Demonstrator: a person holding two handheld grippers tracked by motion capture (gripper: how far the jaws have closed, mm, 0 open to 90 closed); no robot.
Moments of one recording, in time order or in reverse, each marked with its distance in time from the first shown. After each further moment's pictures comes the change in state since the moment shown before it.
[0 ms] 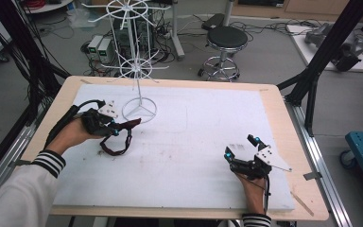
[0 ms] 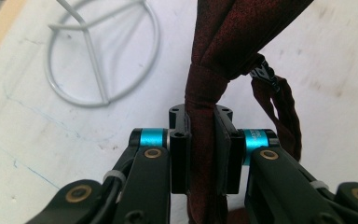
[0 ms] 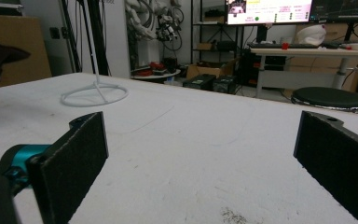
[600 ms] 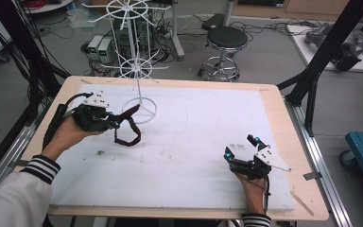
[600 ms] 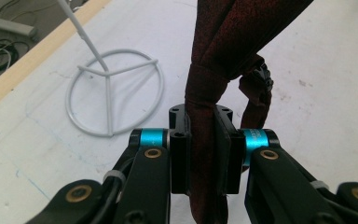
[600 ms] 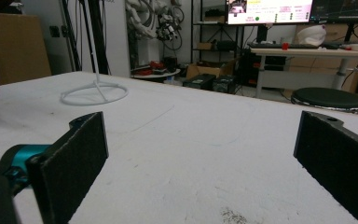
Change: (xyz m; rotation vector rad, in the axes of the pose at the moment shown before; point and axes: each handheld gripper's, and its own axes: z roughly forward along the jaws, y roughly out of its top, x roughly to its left) left arm -0.009 0.011 -0.035 -0.193 0.026 -0.170; right arm 0.001 0.000 0.000 0.003 0.001 -0.007
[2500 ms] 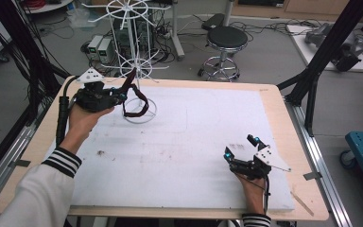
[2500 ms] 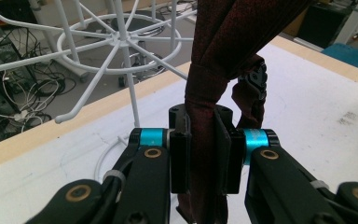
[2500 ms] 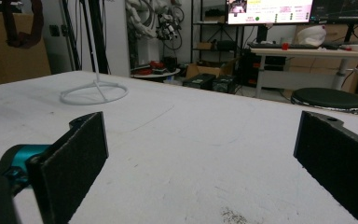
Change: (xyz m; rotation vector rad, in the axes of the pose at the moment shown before) left arm 0.007 0.040 -0.006 -0.303 0.179 -0.240; right arm 0.001 0.000 0.000 0.003 0.000 -0.002
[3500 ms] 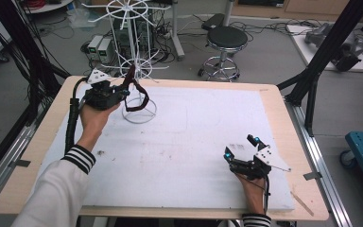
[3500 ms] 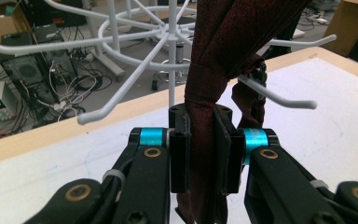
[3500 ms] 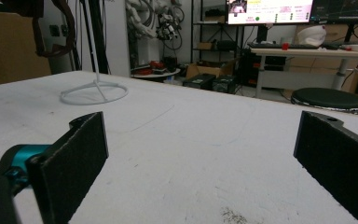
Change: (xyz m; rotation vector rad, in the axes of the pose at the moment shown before) left arm 0.005 -0.013 0.032 -0.036 0.164 -0.079; right arm 0.000 0.000 0.000 -0.001 -0.001 0.002
